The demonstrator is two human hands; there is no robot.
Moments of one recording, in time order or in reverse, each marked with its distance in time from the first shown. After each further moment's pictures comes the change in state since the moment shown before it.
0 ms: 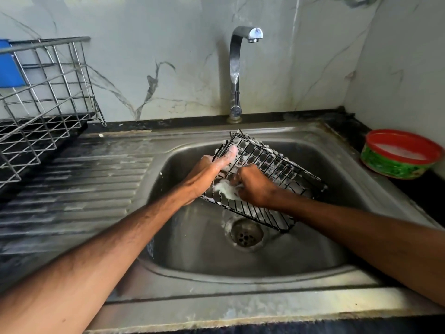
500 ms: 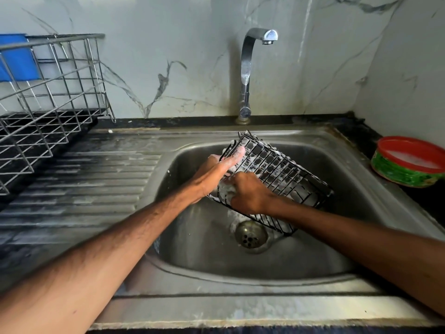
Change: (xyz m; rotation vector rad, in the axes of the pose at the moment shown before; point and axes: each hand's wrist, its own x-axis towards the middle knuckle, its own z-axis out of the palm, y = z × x) left_hand -0.008 -0.002 -0.001 -0.003 -0.004 0.089; right_hand -0.003 -0.035 0.004 0.051 -0.029 0.009
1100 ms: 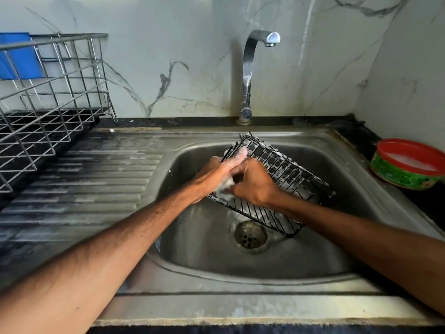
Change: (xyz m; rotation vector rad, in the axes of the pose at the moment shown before) left_hand -0.004 0.001 -0.001 0.051 -0.089 -0.037; right_hand -0.008 -0.007 -0.019 0.389 0.122 -0.061
